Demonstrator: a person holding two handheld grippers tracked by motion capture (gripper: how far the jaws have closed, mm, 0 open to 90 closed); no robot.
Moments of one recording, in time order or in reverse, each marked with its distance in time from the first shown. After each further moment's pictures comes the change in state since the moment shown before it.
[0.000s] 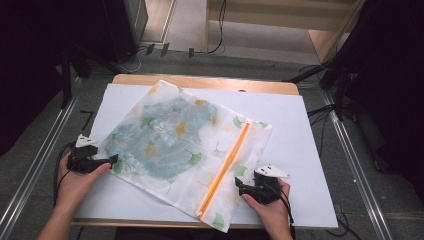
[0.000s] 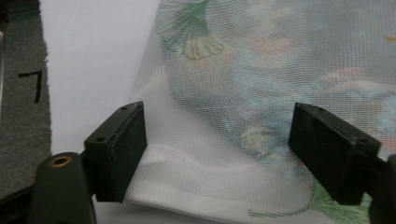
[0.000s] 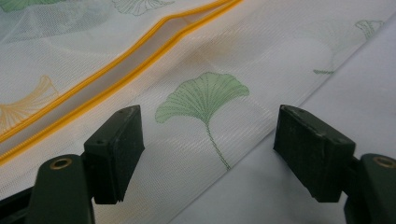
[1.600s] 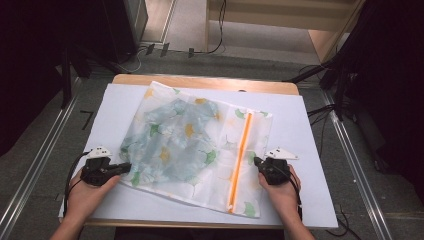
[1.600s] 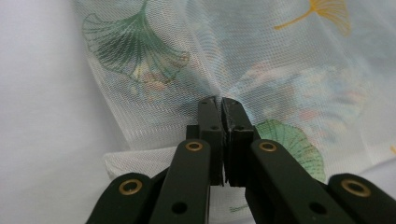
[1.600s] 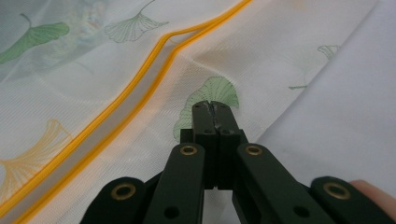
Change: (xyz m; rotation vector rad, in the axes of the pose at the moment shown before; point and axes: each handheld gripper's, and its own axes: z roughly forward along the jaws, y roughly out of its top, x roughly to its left) left arm -0.049 -0.008 -0.018 0.003 -0.314 0.060; right arm -0.042 0.038 0.008 -0.009 -0.059 -0.084
